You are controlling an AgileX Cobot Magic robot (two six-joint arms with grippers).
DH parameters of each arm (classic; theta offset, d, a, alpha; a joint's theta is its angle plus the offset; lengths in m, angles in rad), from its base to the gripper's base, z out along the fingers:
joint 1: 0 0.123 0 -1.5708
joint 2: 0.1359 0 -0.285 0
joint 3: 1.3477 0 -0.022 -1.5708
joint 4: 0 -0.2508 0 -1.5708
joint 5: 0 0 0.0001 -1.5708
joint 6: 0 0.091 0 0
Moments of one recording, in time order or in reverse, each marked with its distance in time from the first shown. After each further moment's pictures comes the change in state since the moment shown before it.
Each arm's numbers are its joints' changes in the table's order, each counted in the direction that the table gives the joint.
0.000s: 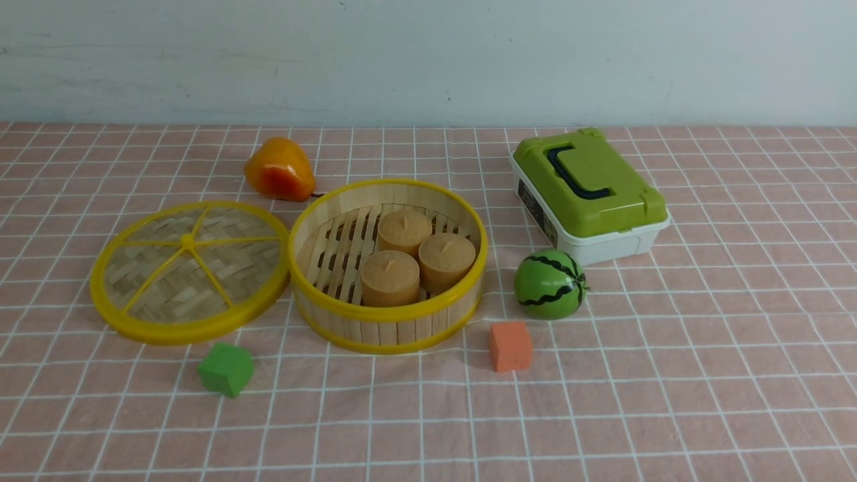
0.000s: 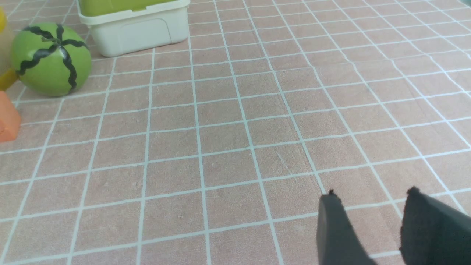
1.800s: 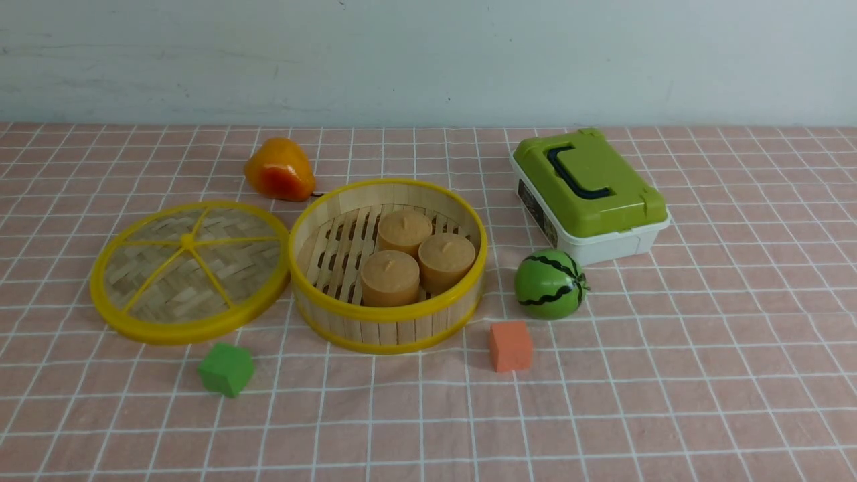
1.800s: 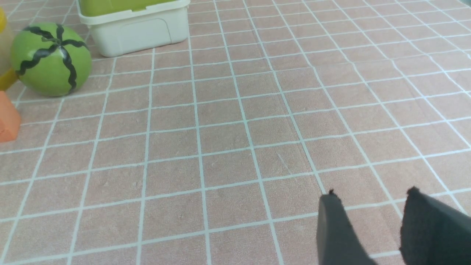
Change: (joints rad) right arm 0.000 0.000 0.000 -0.001 0.000 0.000; left arm 0.000 0.000 0.000 0.001 0.000 0.000
